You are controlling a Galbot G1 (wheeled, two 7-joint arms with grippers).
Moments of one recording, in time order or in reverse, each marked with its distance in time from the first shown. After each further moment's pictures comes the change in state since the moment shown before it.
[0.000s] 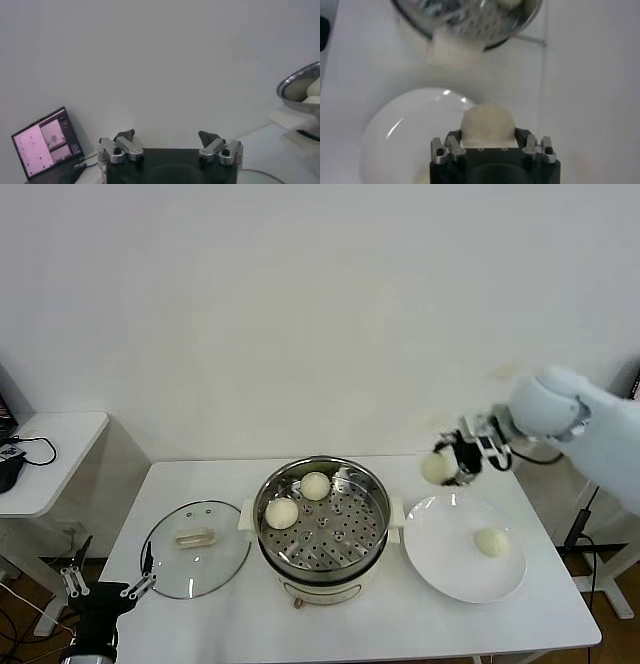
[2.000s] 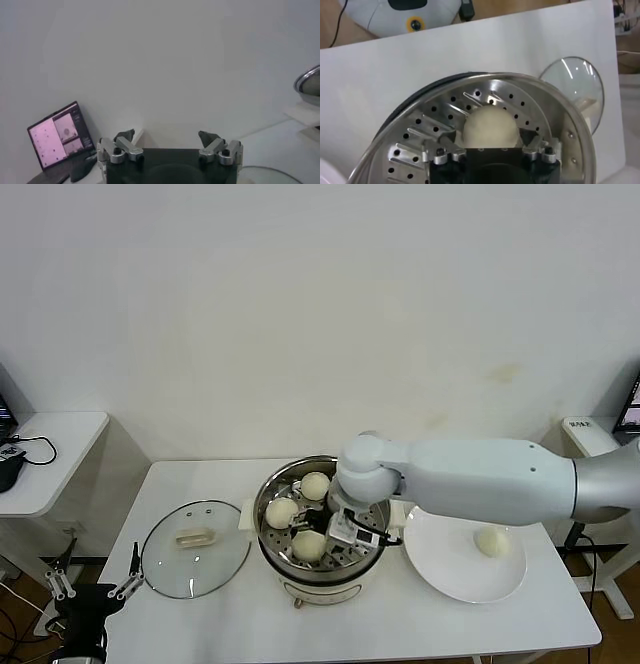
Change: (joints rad) left arm 0.002 -0.027 -0.039 -0.003 -0.009 -0.003 -0.004; right arm 0.062 0.453 -0.372 0.054 -0.221 0.470 0.140
